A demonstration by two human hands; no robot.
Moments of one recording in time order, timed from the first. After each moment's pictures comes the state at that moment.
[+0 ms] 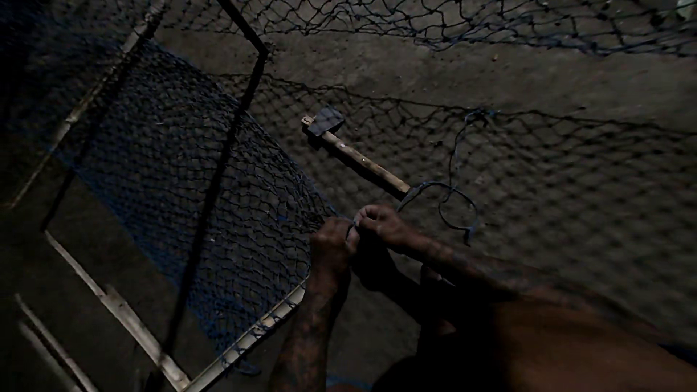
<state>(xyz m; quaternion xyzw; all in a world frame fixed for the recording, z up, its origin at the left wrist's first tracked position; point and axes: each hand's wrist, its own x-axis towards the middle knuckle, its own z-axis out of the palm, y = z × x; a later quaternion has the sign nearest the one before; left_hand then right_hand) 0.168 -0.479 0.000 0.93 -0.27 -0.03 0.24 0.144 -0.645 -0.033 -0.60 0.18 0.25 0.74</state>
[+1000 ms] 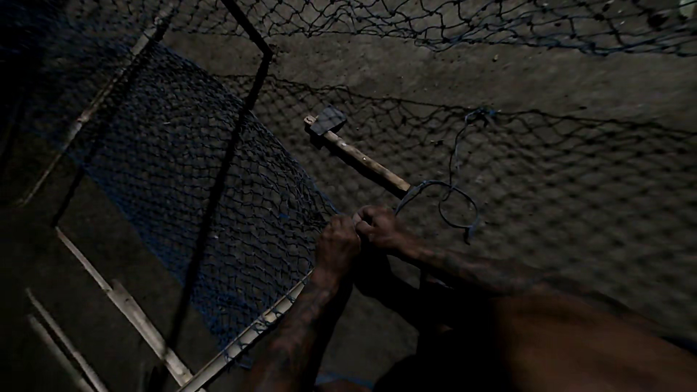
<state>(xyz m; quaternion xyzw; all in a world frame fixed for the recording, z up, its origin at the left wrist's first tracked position) 0.158 -0.491 0.004 0.95 -0.30 -0.01 0.07 0.144 -0.636 -0.015 -0.74 0.15 0.26 0.60</state>
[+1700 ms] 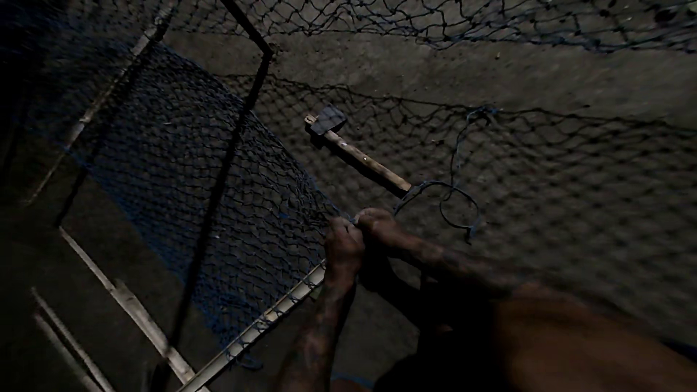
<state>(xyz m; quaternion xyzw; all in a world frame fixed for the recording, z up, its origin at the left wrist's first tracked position) 0.153 -0.508 0.008 0.94 -0.01 -0.22 0.24 0.143 -0.629 -0.025 -0.55 0.27 0.25 0.75</state>
